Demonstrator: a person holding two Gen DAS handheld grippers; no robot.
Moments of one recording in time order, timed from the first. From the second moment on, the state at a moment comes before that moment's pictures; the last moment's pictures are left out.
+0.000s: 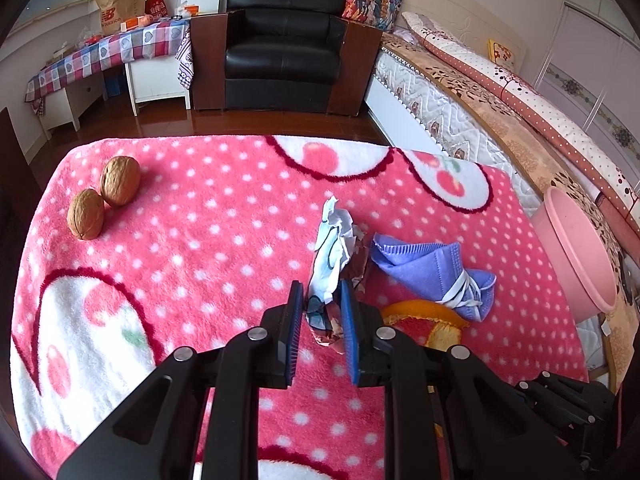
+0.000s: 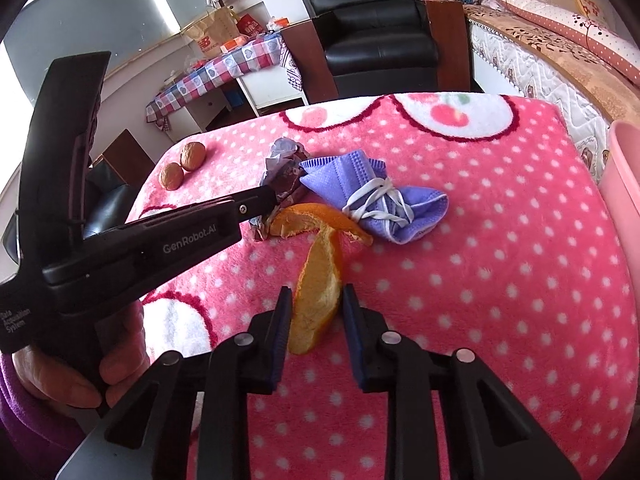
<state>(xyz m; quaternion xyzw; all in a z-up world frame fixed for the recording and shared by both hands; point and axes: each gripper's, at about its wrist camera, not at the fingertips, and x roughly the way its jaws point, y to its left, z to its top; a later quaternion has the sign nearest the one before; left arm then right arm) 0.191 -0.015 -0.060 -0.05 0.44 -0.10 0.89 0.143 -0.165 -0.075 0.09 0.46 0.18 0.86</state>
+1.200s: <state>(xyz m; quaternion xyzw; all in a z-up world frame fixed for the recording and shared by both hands) 0.099 -0.027 0.023 -0.04 0.34 -0.06 0.94 0.083 -0.214 -0.017 0.10 0.39 0.18 0.90</state>
